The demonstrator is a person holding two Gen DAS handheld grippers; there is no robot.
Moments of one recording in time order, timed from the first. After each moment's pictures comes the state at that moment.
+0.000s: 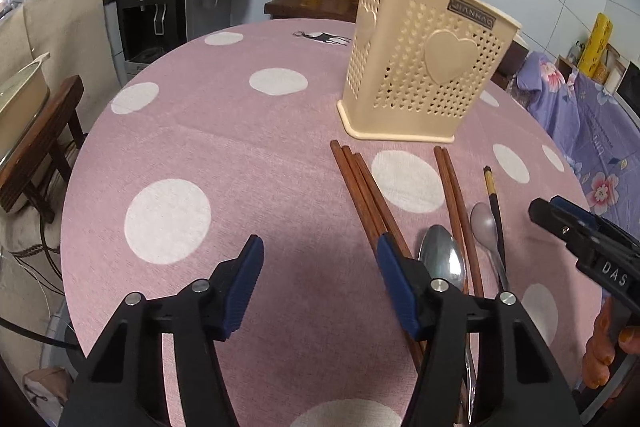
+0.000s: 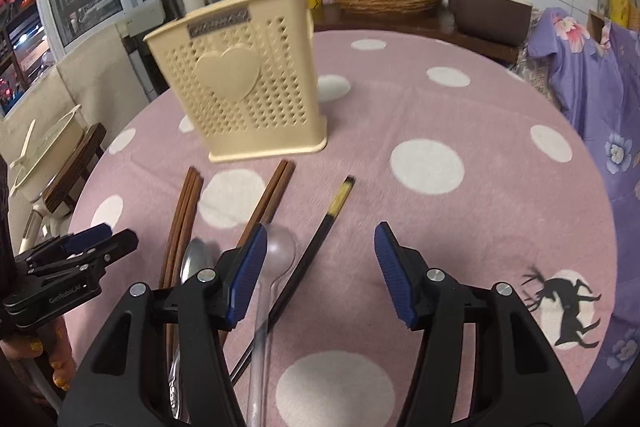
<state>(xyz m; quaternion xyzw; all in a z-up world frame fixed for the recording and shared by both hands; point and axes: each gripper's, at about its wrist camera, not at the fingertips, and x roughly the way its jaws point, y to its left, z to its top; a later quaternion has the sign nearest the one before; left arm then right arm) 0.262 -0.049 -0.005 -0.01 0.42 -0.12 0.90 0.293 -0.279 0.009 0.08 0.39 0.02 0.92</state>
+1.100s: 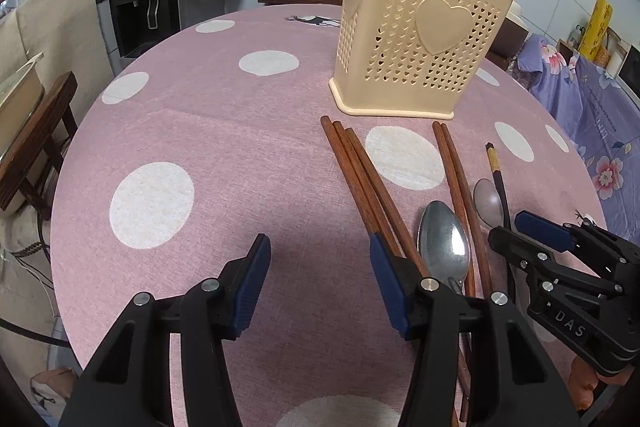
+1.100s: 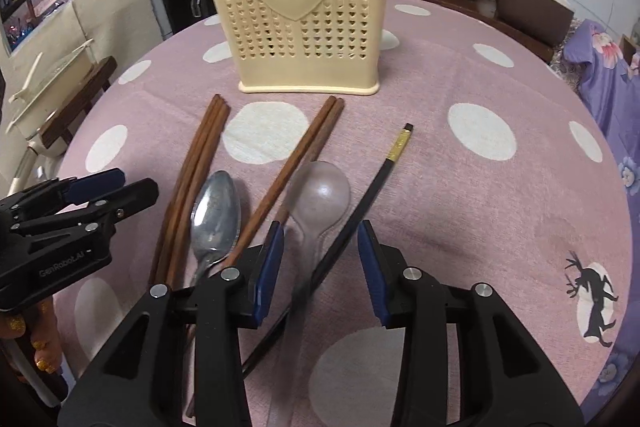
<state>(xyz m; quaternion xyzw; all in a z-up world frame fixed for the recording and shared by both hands) 0.259 -0.063 -0.019 0.00 0.43 -0.12 0.89 0.298 -0.245 -0.022 0.03 0.43 0.03 0.90</state>
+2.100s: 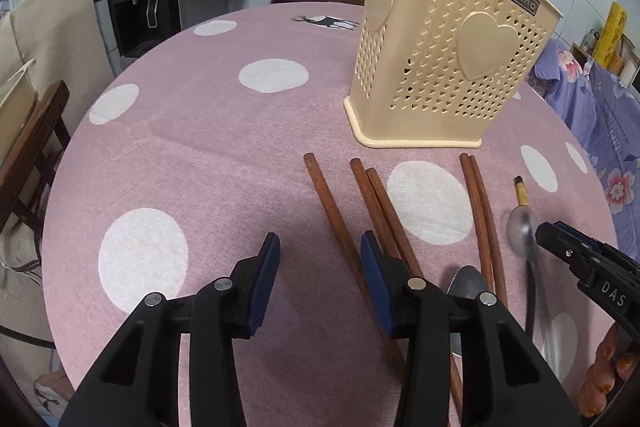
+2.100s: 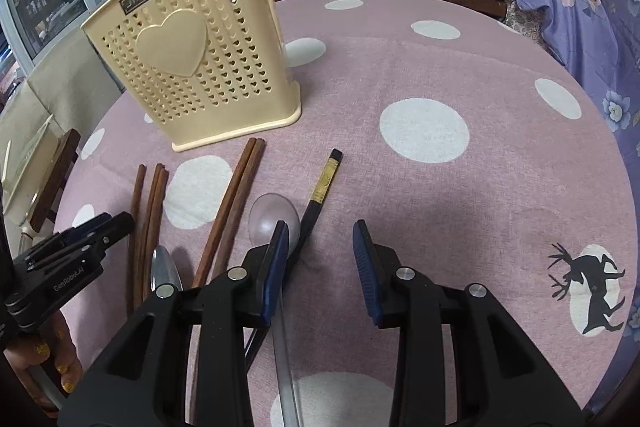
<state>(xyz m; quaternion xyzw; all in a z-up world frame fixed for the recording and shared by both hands) 0.304 -0.064 -0.018 0.01 0.45 -0.11 0.89 0.327 -0.296 -0.019 0.14 0.43 -0.03 0.89</state>
